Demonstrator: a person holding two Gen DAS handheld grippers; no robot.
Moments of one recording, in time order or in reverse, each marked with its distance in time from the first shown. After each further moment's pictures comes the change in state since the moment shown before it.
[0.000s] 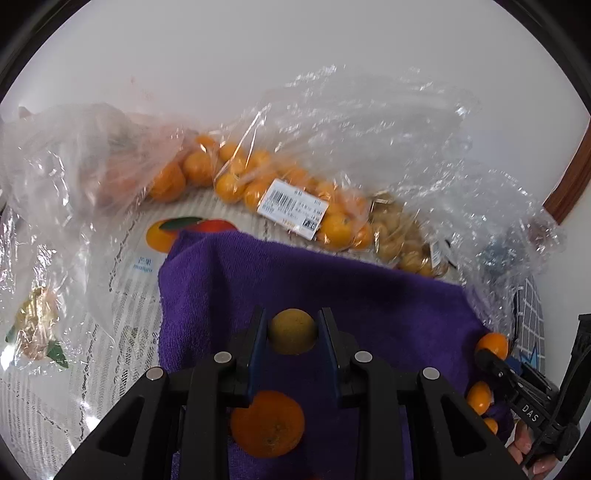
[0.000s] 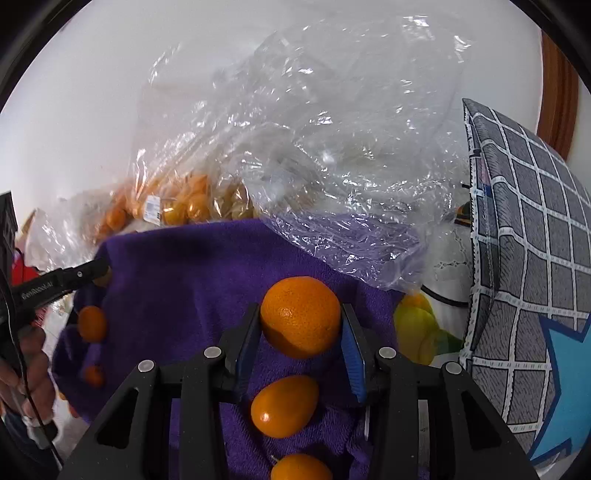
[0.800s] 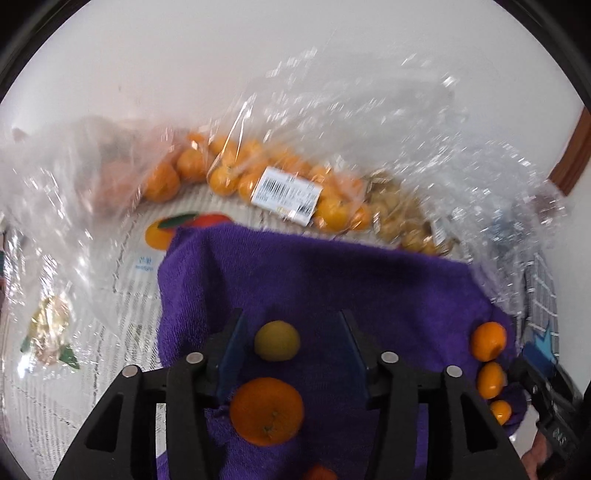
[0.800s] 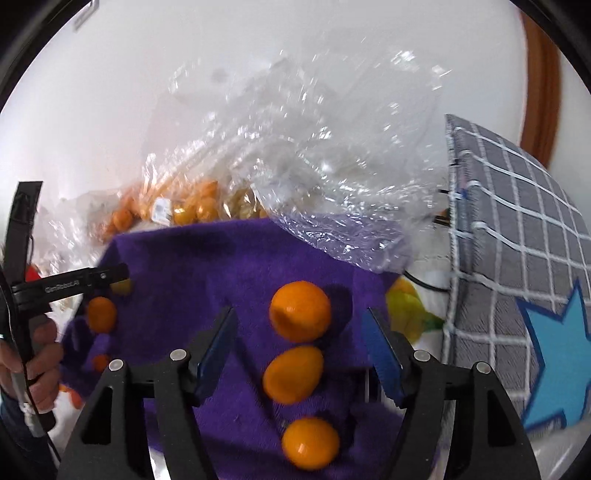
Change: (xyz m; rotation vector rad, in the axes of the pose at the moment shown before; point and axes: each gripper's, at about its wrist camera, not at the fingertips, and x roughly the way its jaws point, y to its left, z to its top) left arm -0.003 -0.022 0.001 0.078 0.023 0.050; right arm -0.038 0.005 -0.017 0.020 -0.068 -0.010
